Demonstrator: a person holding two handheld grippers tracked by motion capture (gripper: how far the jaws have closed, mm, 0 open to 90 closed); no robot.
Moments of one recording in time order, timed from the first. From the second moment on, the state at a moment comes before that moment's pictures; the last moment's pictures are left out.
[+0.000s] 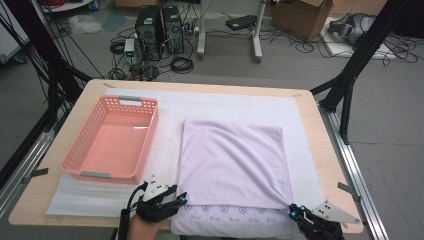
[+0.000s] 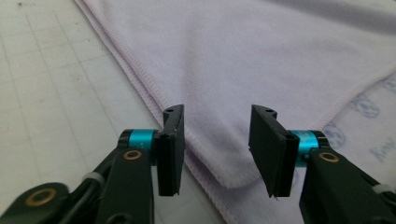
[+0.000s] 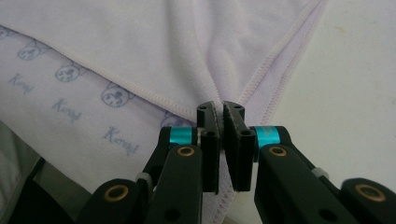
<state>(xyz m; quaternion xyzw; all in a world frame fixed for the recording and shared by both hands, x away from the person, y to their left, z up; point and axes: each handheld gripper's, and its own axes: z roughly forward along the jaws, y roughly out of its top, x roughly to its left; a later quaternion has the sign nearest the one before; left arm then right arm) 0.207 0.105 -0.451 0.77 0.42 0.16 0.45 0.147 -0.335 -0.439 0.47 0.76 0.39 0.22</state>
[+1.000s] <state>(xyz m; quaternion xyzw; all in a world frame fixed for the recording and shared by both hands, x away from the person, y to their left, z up) 0.164 0.125 -0.438 0.77 0.39 0.15 0.48 0.119 -0.333 -0.426 0.44 0.77 0.40 0.21</state>
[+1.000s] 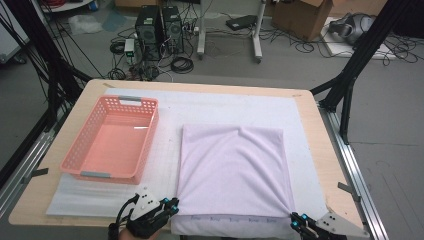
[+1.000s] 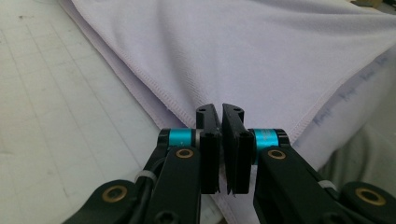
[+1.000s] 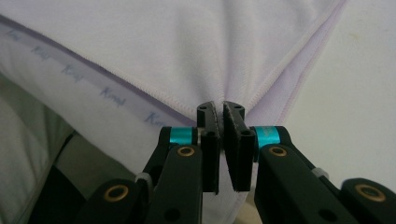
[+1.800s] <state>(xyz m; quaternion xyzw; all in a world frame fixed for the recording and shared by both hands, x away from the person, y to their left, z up) 0.193 0.122 -0.420 0.74 0.39 0.15 0.52 0.133 -0.344 -0.419 0.49 0.73 0.42 0.25</state>
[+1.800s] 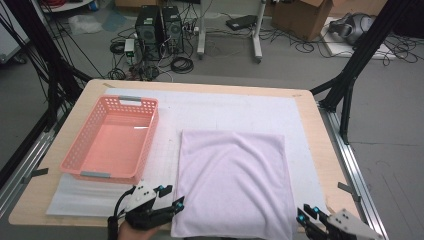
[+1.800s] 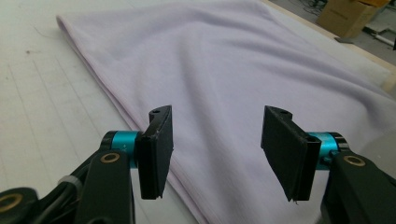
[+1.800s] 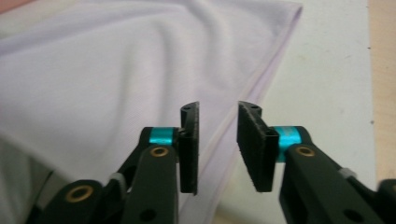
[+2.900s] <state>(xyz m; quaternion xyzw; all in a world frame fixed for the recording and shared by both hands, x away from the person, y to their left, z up) 0.362 0.091 -0.445 0.73 0.48 0.20 0.43 0.279 -0.355 -0.439 0.53 0.71 0.40 0.22</state>
